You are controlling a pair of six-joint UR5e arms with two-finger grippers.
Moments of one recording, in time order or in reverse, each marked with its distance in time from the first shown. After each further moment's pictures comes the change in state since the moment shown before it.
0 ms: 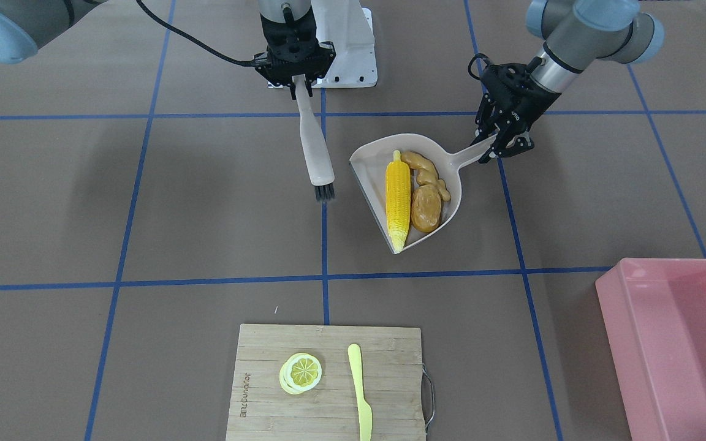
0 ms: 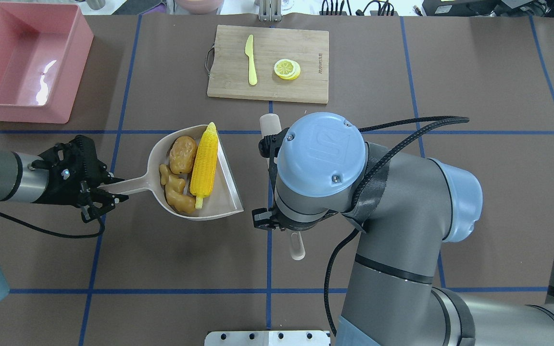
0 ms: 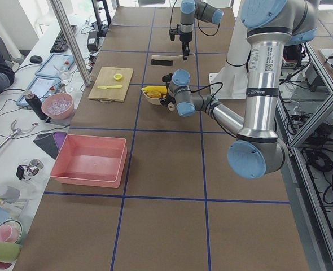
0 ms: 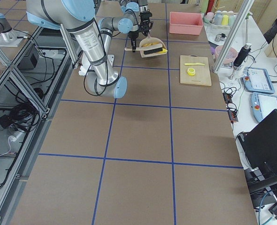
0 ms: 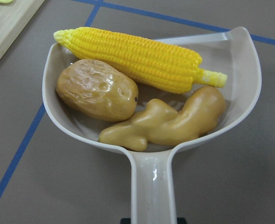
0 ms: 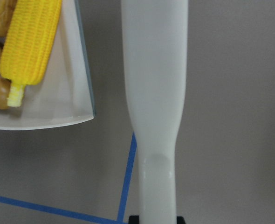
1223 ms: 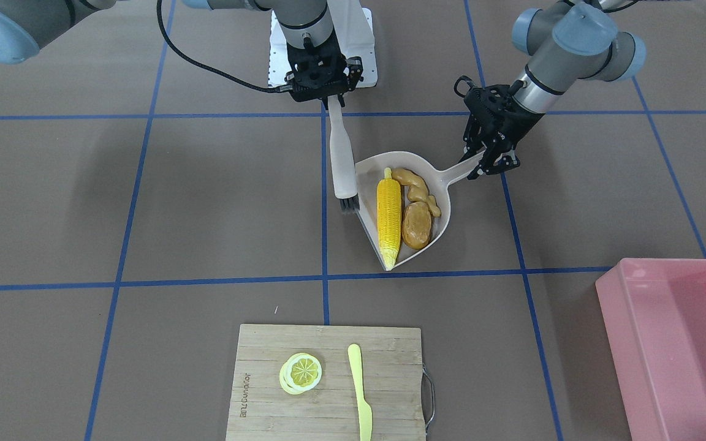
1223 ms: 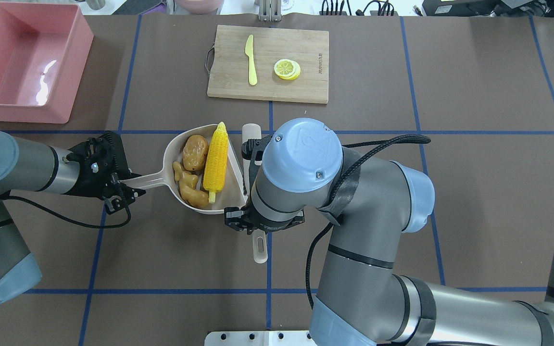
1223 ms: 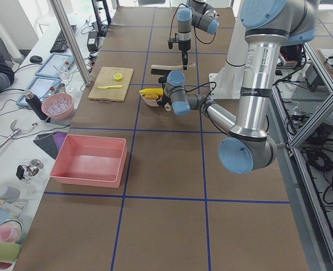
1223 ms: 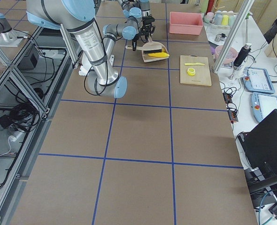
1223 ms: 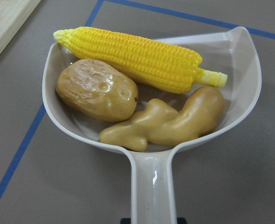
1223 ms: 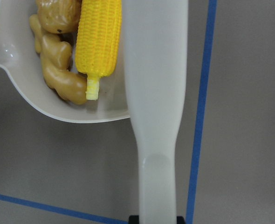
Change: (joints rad) left arm 0.015 -0.124 0.112 0.067 0.010 0.000; right arm -0.004 0.004 -0.147 0.296 0.095 0.169
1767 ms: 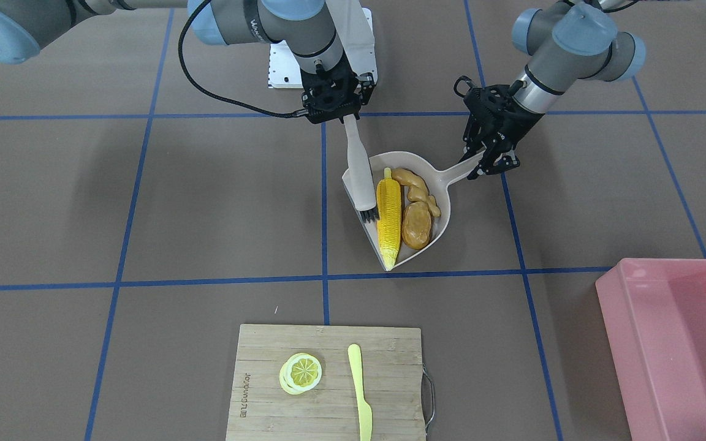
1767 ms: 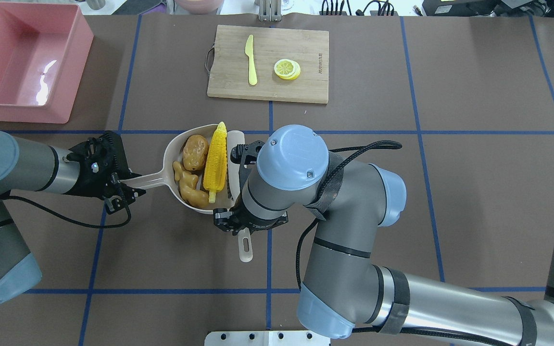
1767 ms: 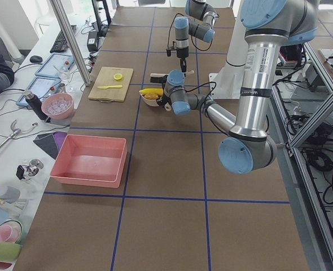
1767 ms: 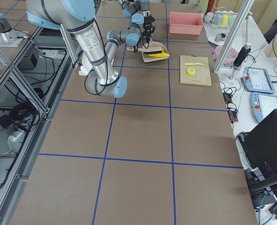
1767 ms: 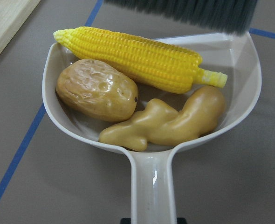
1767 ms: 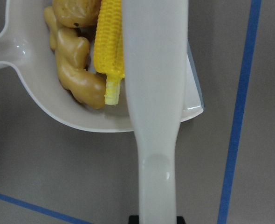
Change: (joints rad) left arm 0.000 0.000 0.000 0.000 0.000 0.000; right arm 0.000 0.004 -0.131 0.203 0.053 0.001
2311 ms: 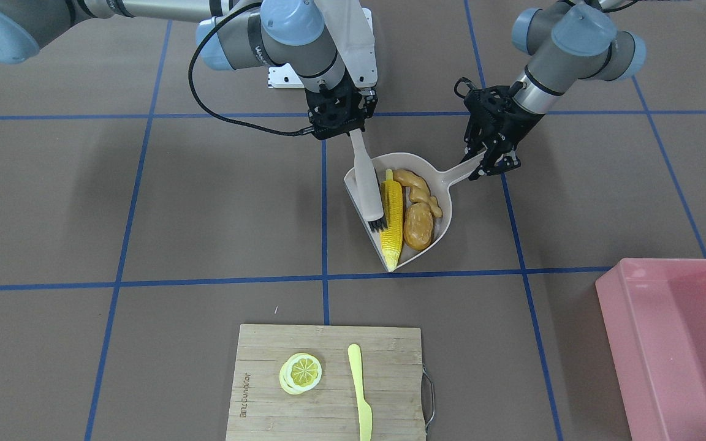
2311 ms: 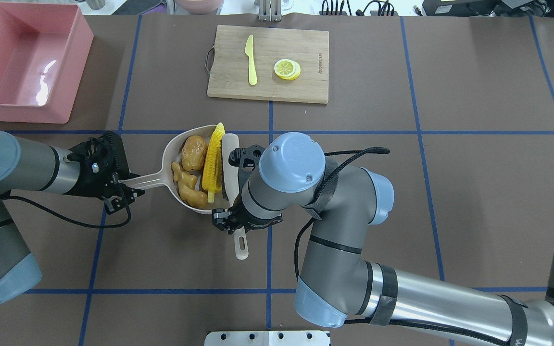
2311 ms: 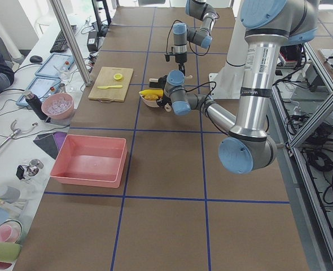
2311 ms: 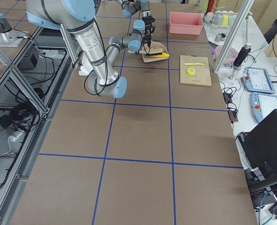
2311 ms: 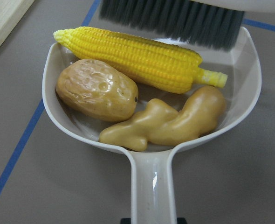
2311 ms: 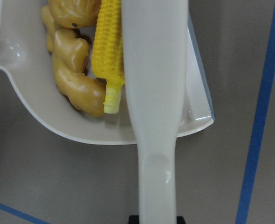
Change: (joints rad) left arm 0.000 -0.001 -0.001 0.014 0.001 0.001; right arm -0.002 -0.003 -0.102 0.159 0.011 0.000
